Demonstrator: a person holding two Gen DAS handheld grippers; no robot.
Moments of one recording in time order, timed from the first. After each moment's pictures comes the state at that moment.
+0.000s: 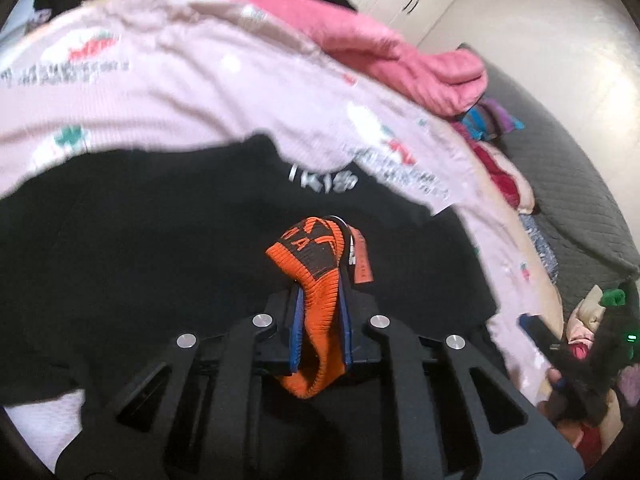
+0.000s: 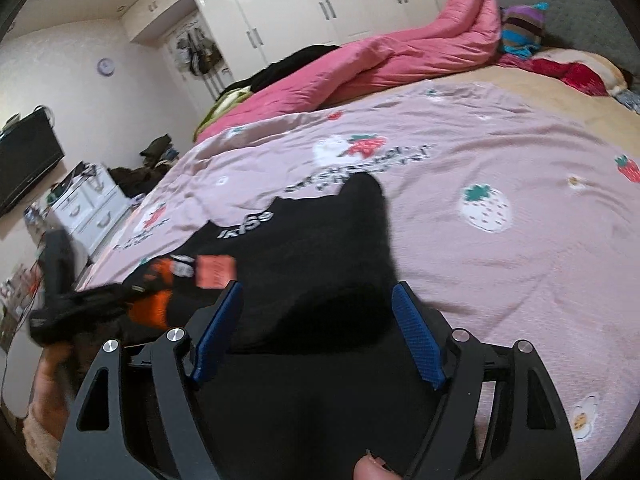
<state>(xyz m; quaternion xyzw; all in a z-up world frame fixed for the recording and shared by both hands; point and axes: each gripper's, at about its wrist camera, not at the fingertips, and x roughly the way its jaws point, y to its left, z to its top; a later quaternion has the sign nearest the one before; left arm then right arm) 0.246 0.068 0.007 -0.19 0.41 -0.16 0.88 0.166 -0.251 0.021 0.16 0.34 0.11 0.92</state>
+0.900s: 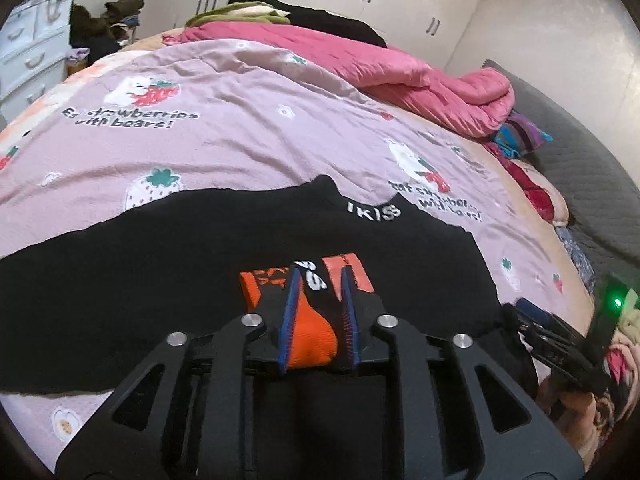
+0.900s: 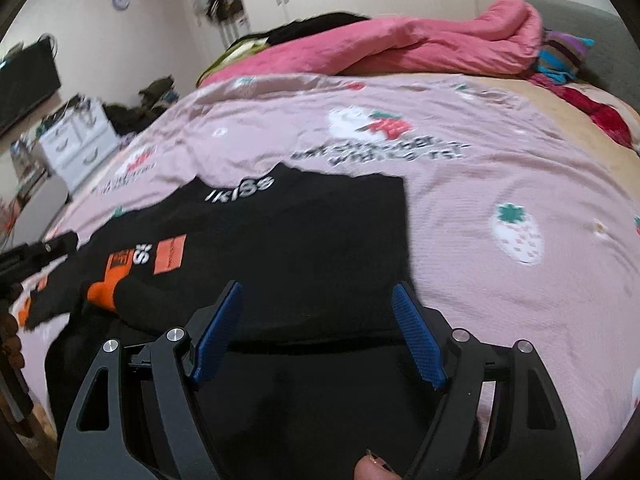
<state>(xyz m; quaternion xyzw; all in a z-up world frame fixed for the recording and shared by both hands) 0.215 0.097 0.028 -0.15 0.38 -0.08 0.91 0.217 -0.192 0.004 0.04 0.40 0.14 0.90</state>
